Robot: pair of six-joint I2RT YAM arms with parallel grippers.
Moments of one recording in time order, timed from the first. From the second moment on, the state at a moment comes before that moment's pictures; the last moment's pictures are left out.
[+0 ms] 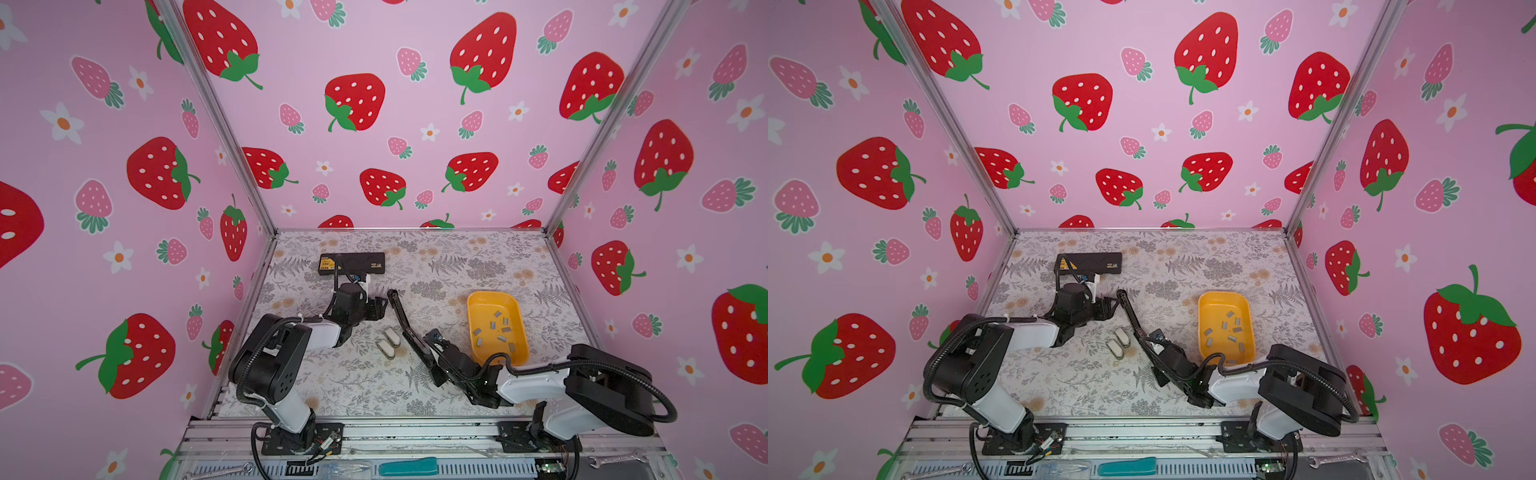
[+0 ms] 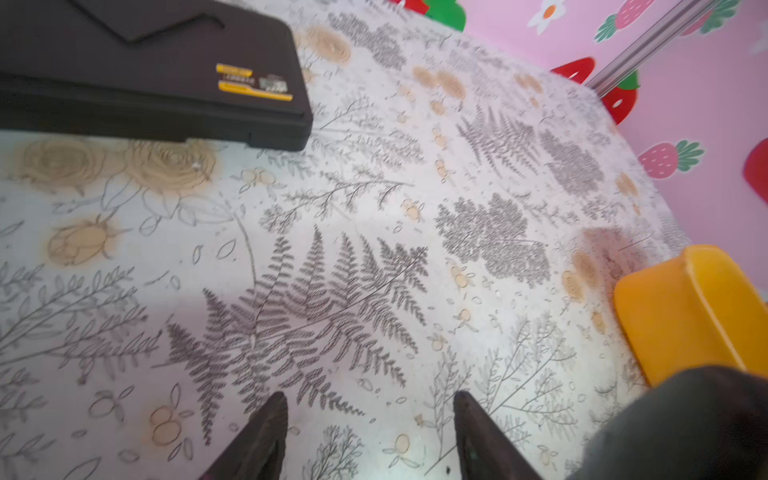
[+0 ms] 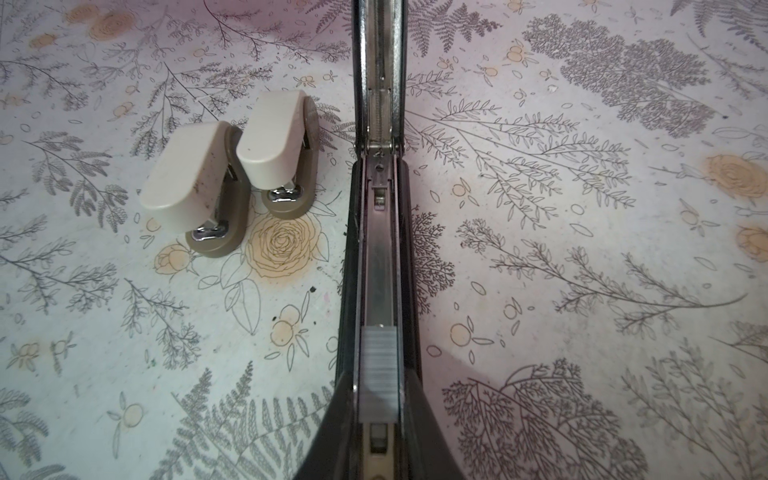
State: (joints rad) left arm -0.36 1.66 0.64 0.47 0.23 -0.36; right arm 1.21 1.47 0.38 0.41 0.34 0.33
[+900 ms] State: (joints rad) left arm -0.34 1.53 0.42 0.82 0.41 -0.32; right arm 1.21 1.47 0.37 0.45 0.32 0.33
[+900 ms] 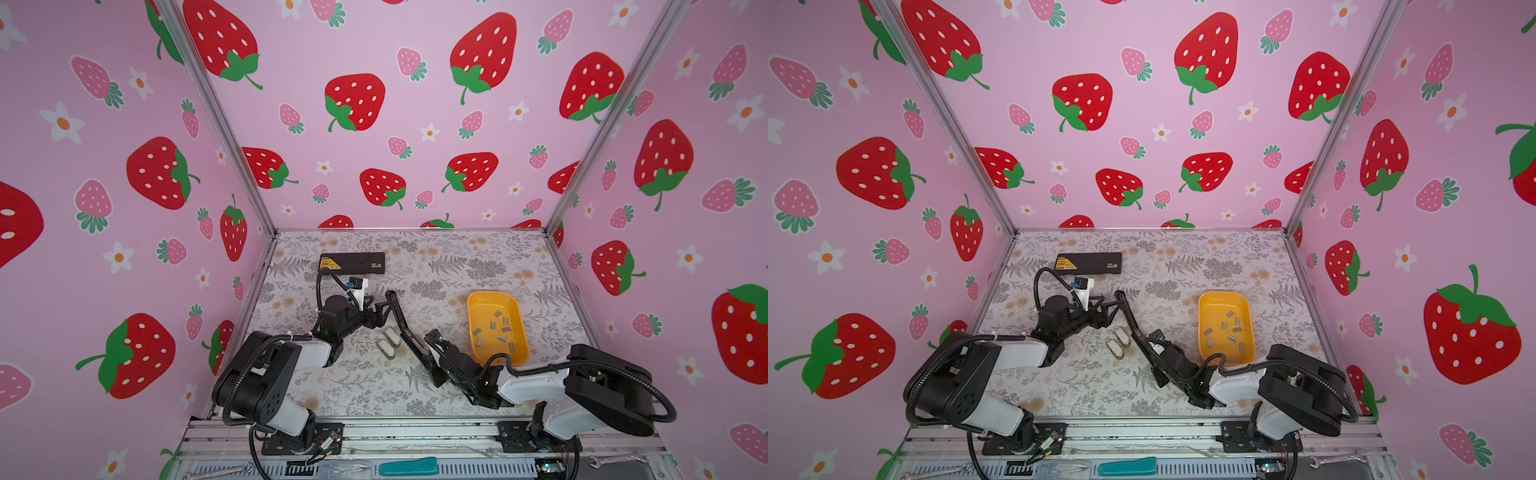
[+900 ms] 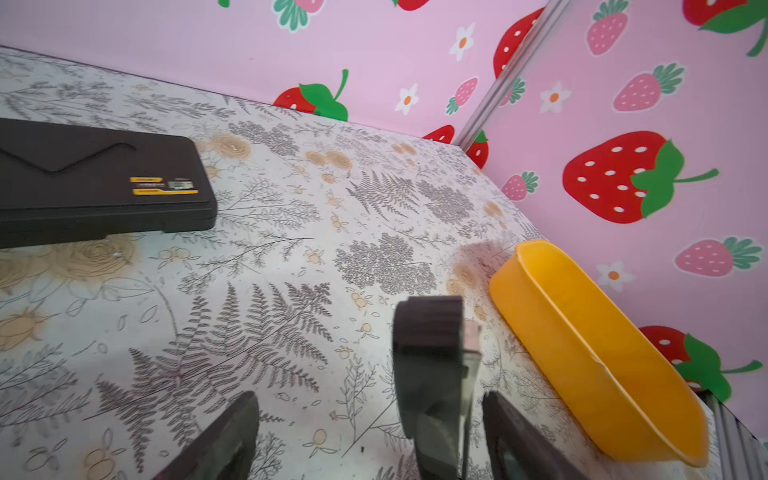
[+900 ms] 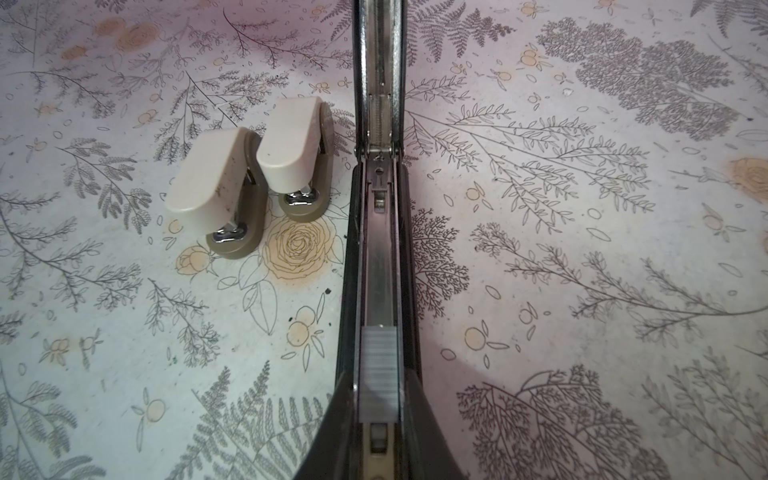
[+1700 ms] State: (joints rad) left arm -0.47 1.53 0.47 0.85 0.49 -0.27; right arm 1.21 1.46 0.32 0.51 0.29 0.32
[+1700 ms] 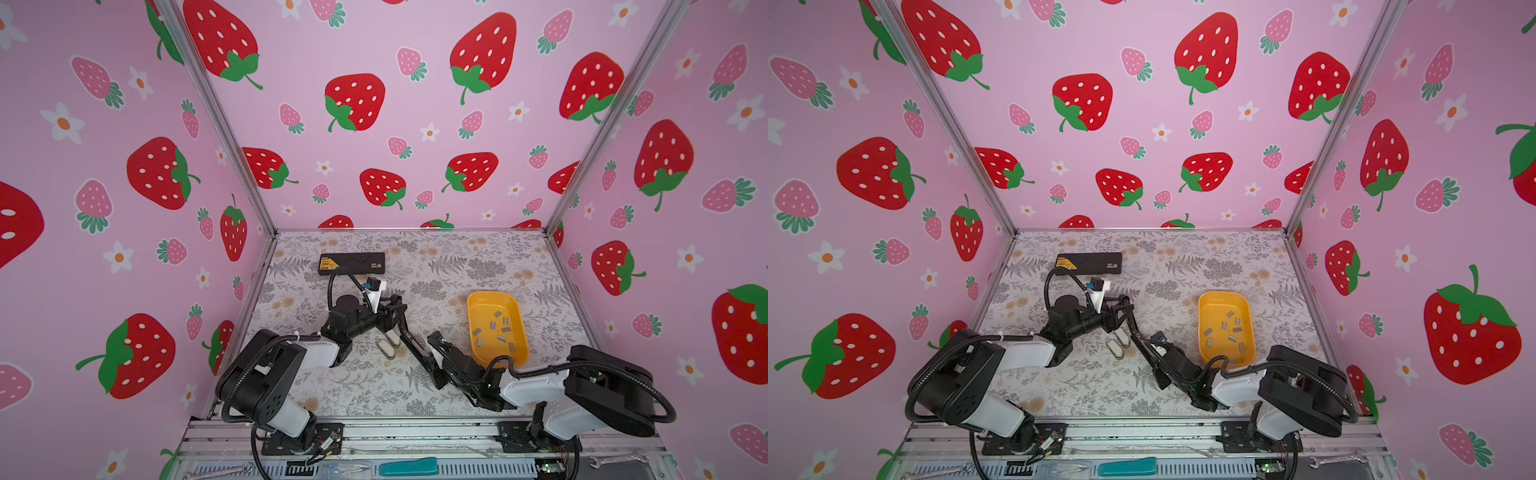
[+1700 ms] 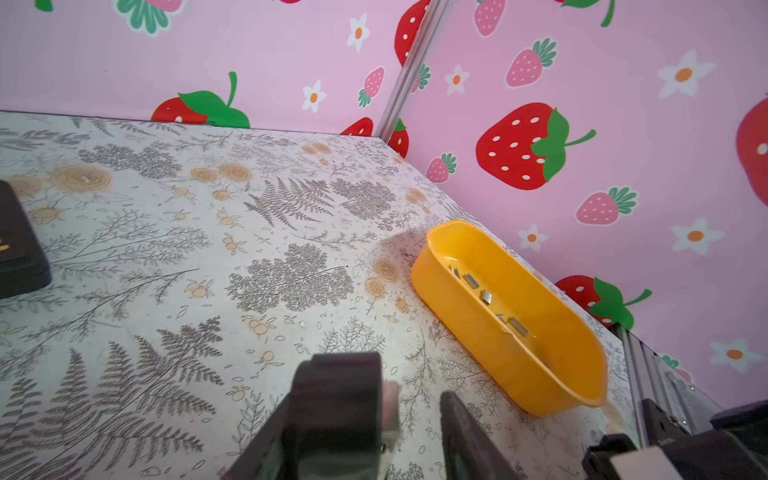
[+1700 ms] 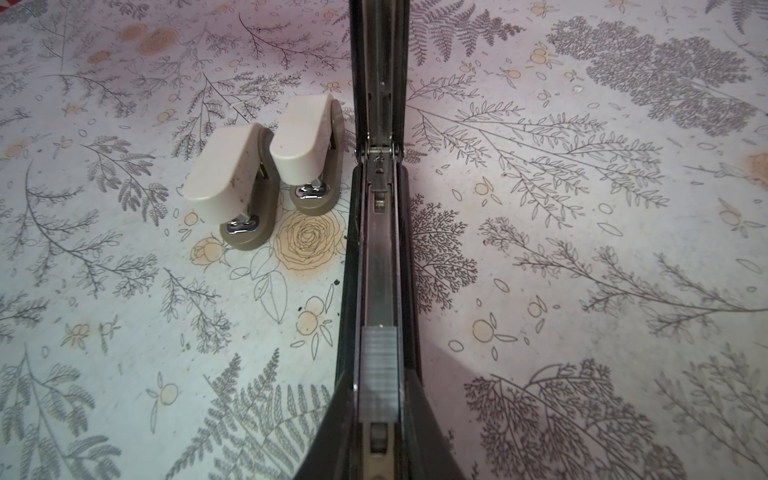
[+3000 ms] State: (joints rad) left arm -0.73 1.42 0.39 0.77 0.45 0.14; right arm 1.22 1.50 0.16 0.96 0.26 0.24
